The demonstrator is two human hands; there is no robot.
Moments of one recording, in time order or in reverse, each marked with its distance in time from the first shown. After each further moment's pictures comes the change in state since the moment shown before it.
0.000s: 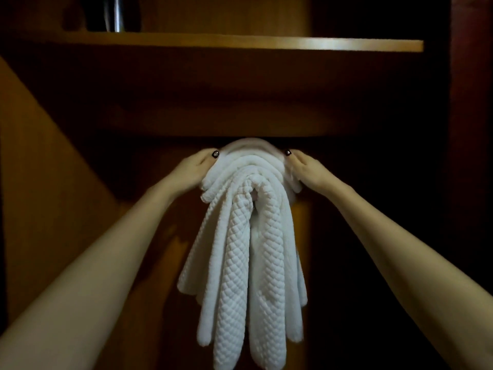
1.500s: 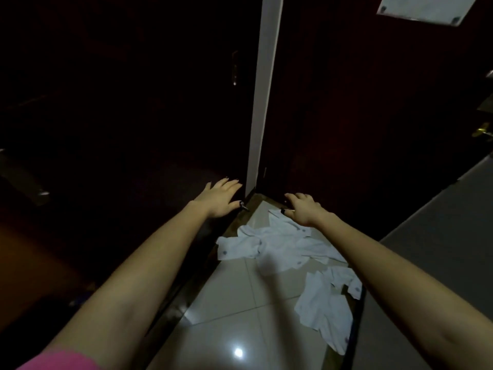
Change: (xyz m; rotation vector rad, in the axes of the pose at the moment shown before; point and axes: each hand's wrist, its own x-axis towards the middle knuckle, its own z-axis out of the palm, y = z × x) left_hand -0.540 0.351 0.662 0.103 -1.356 0.626; right_hand -0.864 0.265 -0.290 -0.630 -0.477 1.444
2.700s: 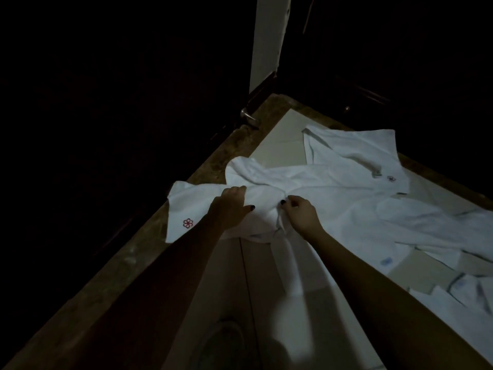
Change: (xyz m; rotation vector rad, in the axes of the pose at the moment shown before) left_hand 0.503 -0.203 0.763 -0.058 -0.002 -0.178; right_hand 0.602 0.155 0.659 0.746 0.119 0.183
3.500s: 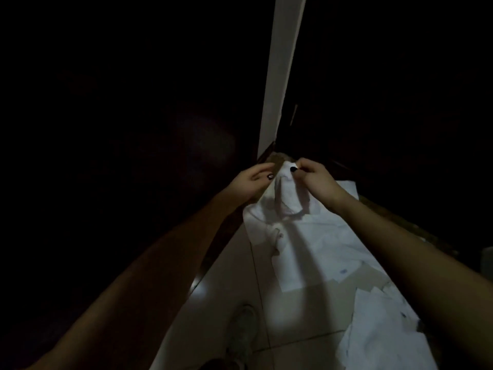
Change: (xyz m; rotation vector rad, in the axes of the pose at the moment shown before) left_hand -0.138 0.081 -0.408 -1.216 -0.025 0.060; right_hand -0.164 -0.319 -0.263 0.193 -0.106 -0.238
